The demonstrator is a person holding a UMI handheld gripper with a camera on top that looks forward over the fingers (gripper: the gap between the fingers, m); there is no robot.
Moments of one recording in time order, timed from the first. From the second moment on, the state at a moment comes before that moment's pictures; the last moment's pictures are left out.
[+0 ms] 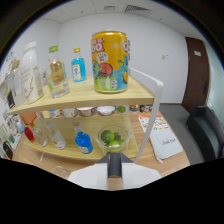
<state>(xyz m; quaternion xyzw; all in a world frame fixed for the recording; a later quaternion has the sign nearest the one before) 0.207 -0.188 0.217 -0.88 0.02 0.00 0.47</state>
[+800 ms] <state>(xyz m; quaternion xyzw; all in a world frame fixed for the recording) 0.120 -0.240 0.203 -0.78 -0.26 -0.27 0.50</state>
